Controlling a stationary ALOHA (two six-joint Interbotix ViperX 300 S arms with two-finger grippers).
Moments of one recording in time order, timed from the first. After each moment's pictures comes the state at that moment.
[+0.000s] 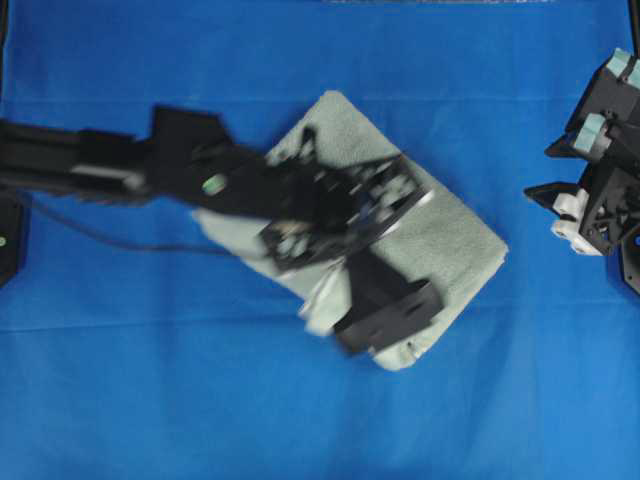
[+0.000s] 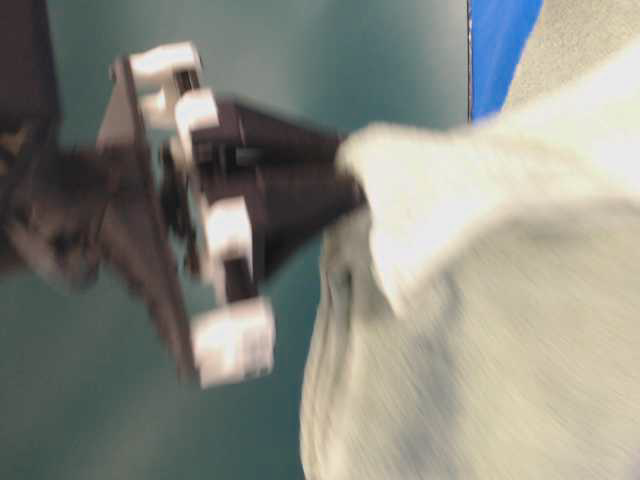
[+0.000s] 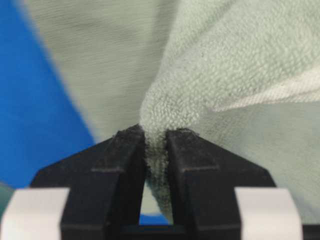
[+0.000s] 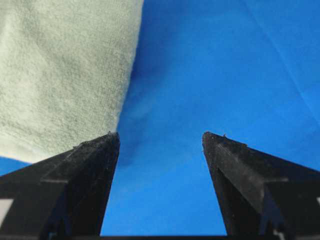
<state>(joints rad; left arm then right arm) -0.05 0.35 -0.27 0.18 1.04 1.02 0.10 -0.71 0.91 -0.48 0.91 0.84</state>
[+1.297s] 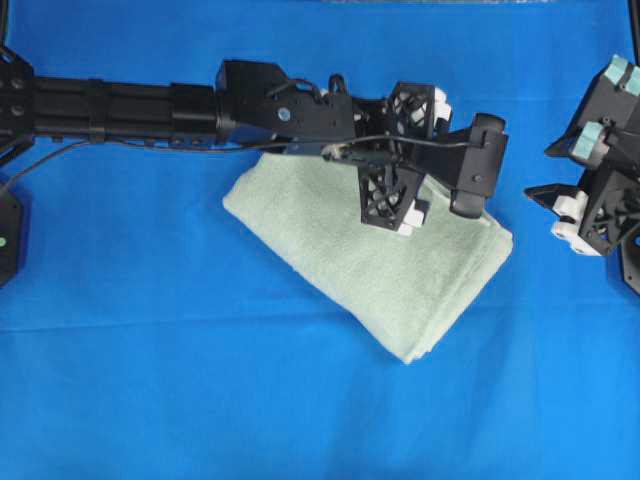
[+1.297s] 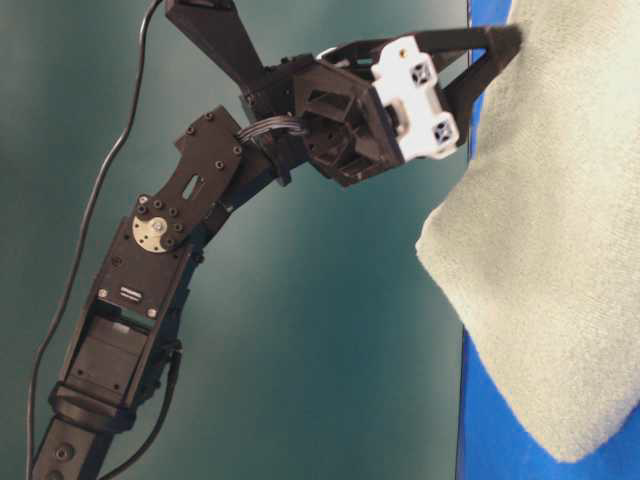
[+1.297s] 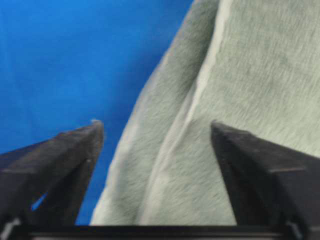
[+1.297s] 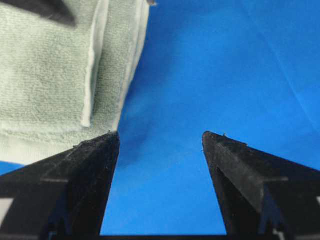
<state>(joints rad) 0.11 0.50 -0.16 -0.03 0.46 0.44 0.10 -0.71 0.94 -0.52 0.88 0.85</state>
